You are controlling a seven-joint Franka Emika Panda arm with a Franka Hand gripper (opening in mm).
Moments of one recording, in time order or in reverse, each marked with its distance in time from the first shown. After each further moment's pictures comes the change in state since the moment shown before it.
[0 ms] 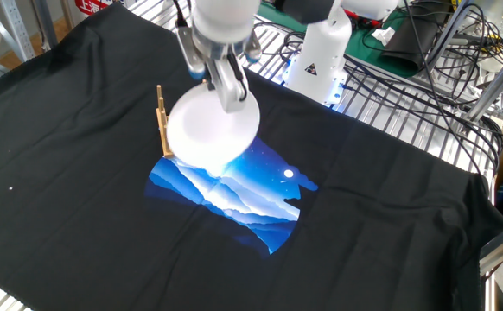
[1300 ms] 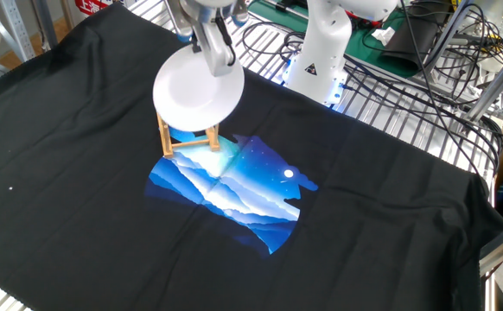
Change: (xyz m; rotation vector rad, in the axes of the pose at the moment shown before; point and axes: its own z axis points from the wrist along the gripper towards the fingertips) arm -0.004 -0.075 -0.013 0.123 -0.023 -0.046
